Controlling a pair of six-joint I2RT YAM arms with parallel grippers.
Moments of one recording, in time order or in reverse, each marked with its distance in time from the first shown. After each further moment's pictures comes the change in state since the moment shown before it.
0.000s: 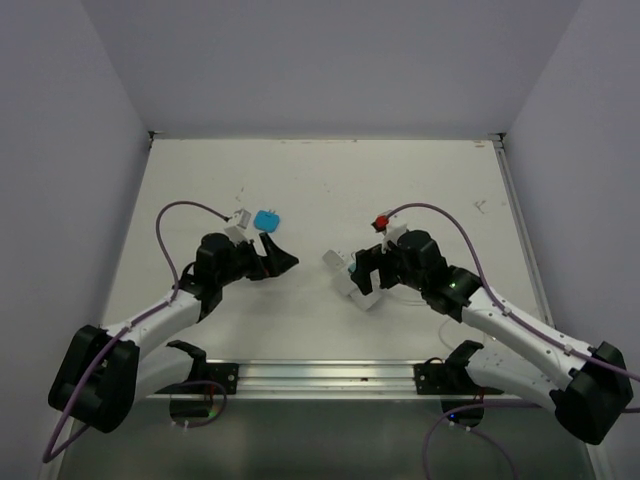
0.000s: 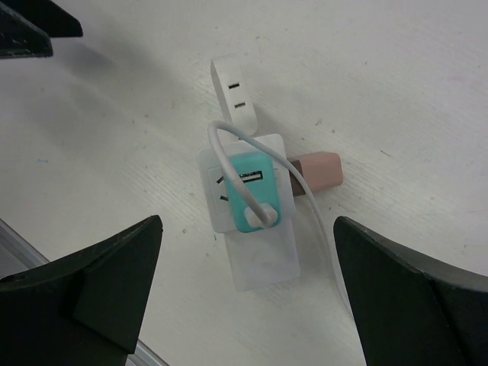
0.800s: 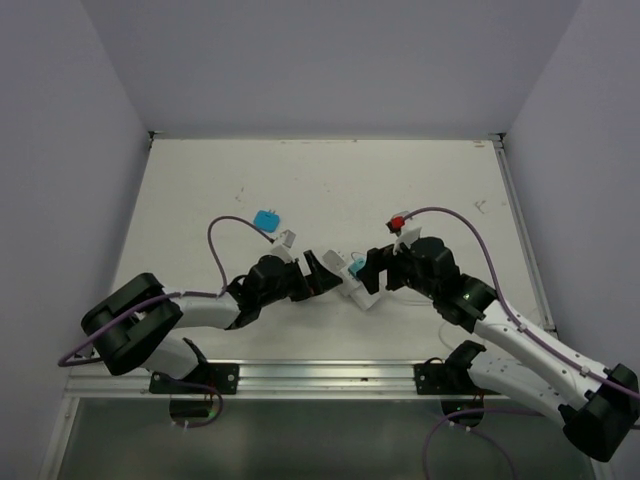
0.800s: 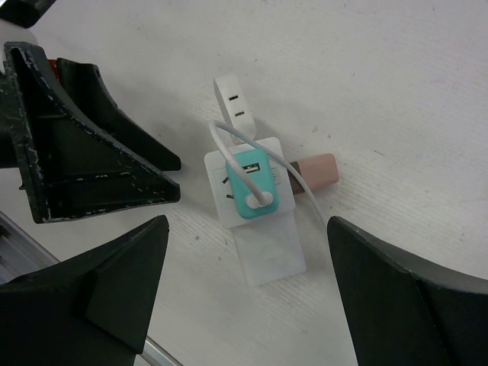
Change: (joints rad) left arm -0.445 0.303 0.021 0.277 -0.306 -0.337; right arm 0.000 -0.140 -0.032 -0.013 0.041 0.077
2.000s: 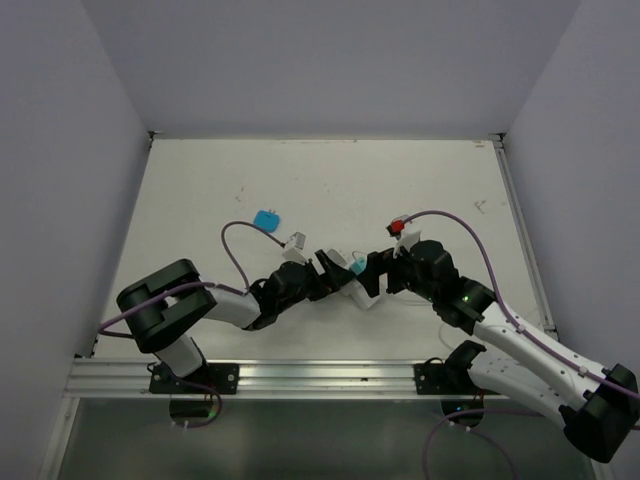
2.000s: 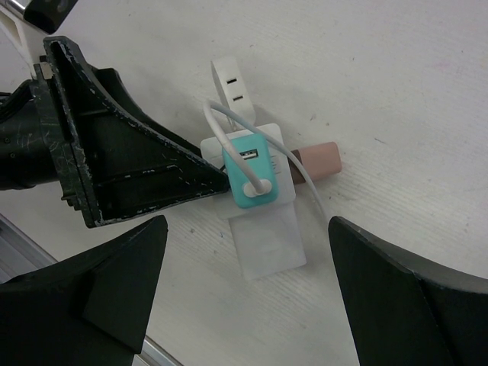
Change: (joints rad) left arm -0.130 0.215 0.081 0.182 -0.228 -0.140; right arm 0.000 -0.018 -0.039 0.008 0.000 0.007
